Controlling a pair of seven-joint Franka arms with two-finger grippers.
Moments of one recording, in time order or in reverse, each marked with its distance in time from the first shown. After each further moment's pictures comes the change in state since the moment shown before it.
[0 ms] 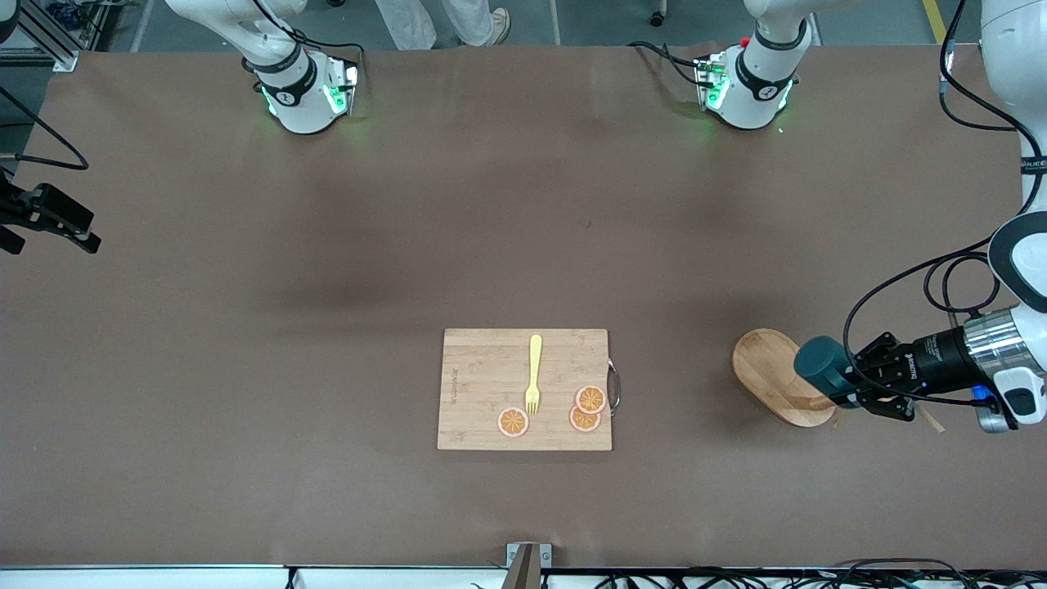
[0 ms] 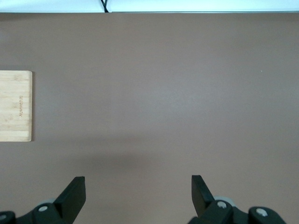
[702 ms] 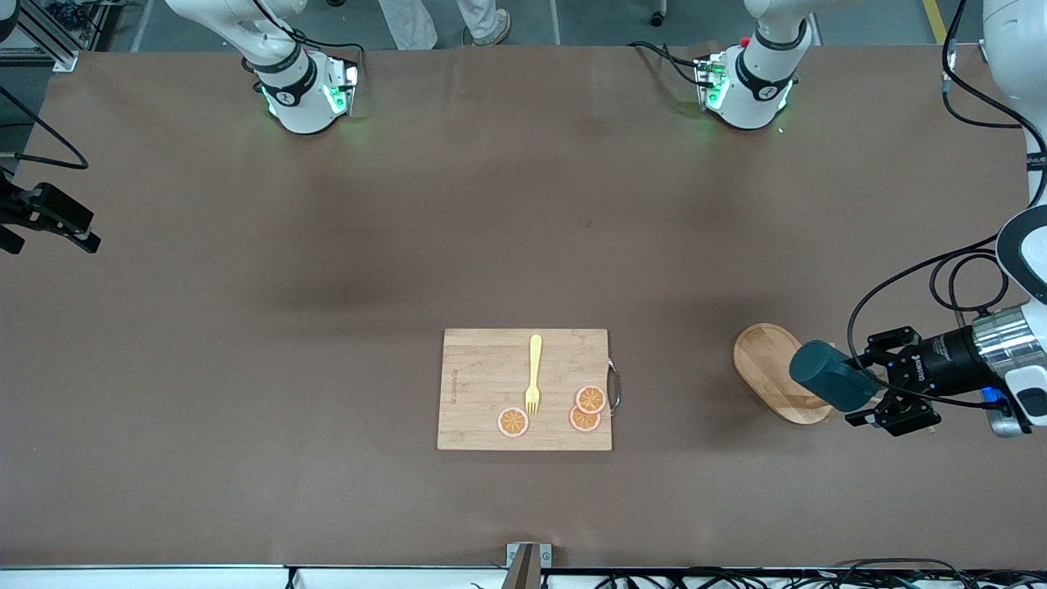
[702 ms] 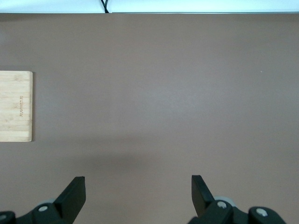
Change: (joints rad) left arm -0.003 -0.017 -0.013 0.030 0.002 0.000 0.000; right arm 0.000 -0.001 0.001 0.001 0.000 0.000 0.000
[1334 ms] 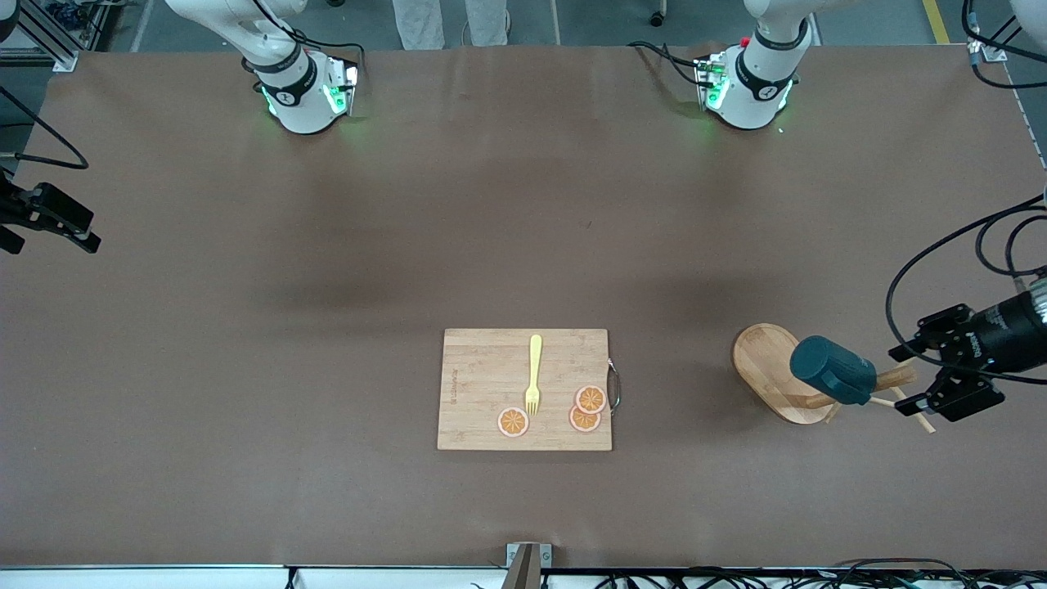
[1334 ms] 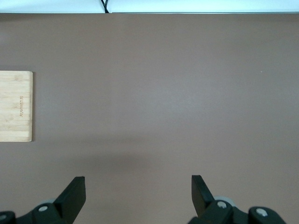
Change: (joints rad) left arm 0.003 -0.136 -0.001 0.007 0.153 -0.002 0.000; right arm 0.000 0.000 0.000 0.000 0.000 0.000 0.000
